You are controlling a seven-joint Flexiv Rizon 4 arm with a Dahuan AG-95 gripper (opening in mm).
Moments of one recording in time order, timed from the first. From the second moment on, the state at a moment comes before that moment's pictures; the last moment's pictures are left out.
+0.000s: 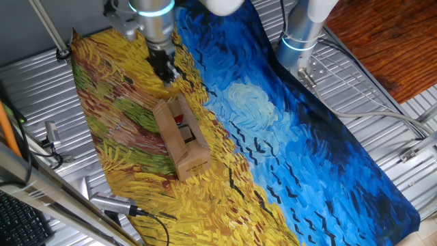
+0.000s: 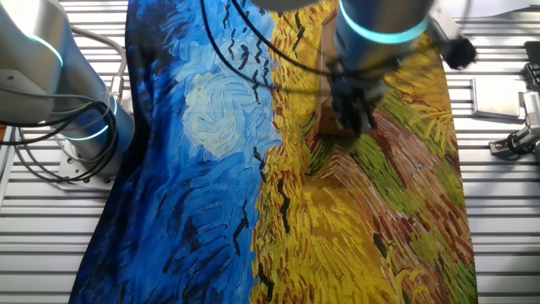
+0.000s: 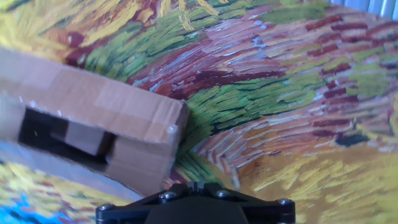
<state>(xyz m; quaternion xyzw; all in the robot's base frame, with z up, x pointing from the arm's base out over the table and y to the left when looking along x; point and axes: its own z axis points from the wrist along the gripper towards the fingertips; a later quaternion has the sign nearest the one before) 0.502 -0.041 0.168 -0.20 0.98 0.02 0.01</state>
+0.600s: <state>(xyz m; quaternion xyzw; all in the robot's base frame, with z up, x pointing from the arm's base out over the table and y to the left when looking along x) 0.517 -0.059 0.170 -0.27 0.96 0.01 0.01</state>
